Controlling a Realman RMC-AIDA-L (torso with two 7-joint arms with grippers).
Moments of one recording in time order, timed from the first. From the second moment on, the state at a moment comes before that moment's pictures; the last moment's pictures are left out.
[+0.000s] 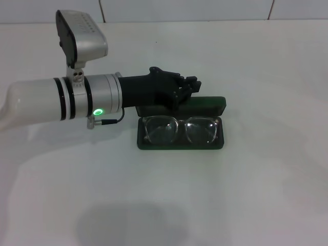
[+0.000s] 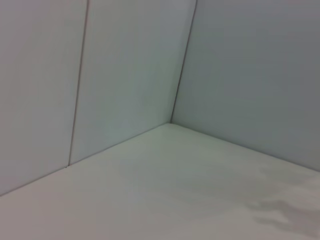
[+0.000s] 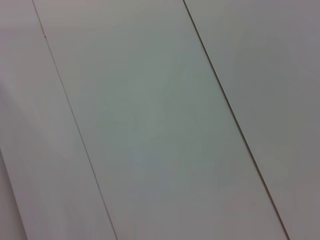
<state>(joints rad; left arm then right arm) -0.72 -2.10 1.21 0.40 1.48 1.13 -1.28 0.22 1.97 -0.11 -0.66 -1.68 -1.92 1.42</state>
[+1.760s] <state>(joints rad) -0.69 -2.09 1.26 0.40 1.48 1.11 -1.30 0.24 1.98 -0.15 -0.66 -1.70 -1.90 1.40</state>
